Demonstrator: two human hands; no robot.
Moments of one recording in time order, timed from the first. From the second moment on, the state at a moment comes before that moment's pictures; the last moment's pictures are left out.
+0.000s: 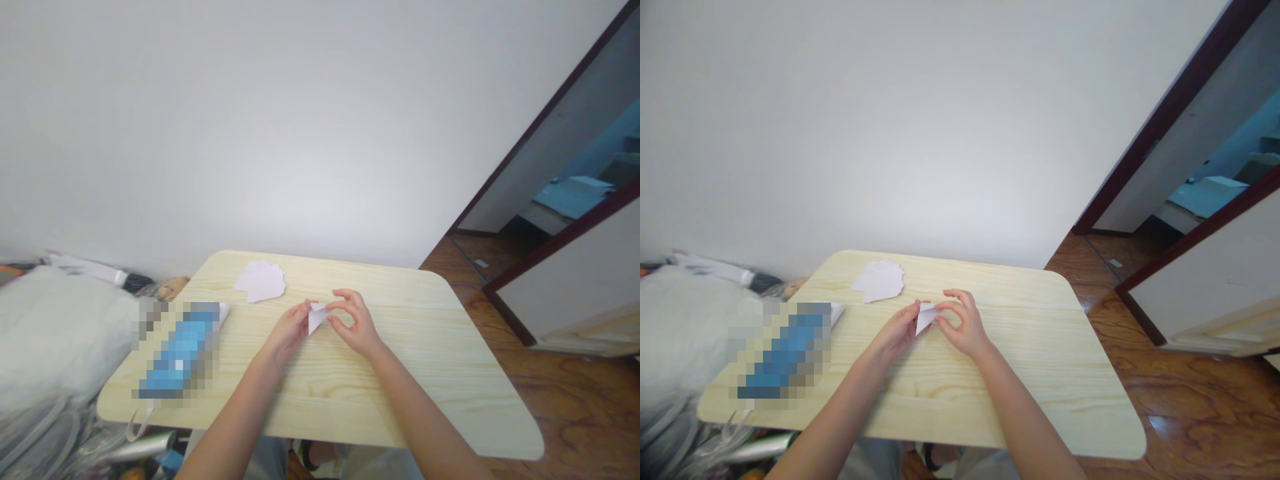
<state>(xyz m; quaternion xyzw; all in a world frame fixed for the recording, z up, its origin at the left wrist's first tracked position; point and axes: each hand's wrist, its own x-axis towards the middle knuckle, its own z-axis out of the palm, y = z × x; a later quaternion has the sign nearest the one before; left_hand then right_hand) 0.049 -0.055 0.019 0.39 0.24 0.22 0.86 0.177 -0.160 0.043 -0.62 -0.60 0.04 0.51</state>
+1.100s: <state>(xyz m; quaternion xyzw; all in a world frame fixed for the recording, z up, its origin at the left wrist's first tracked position) 0.057 -0.064 0.013 0.45 0.29 0.27 0.80 0.165 -0.145 0.030 -0.65 -0.47 0.08 0.59</state>
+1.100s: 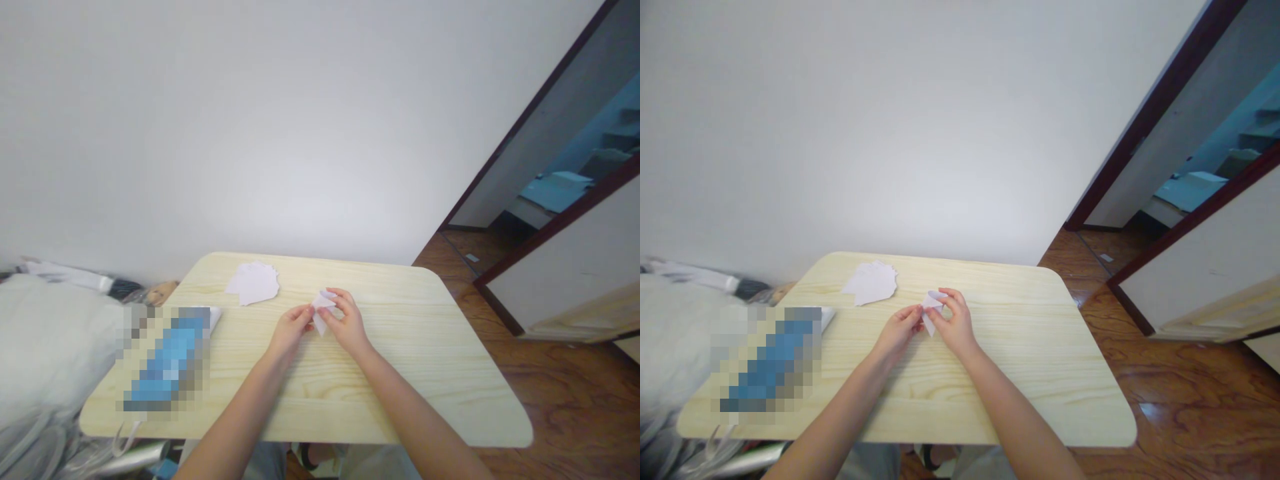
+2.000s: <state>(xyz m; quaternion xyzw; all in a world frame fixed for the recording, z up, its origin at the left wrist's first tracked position) 0.057 -0.068 0.025 0.58 0.31 0.31 0.69 0.170 -0.142 0.028 -0.62 -0.28 0.25 0.69</state>
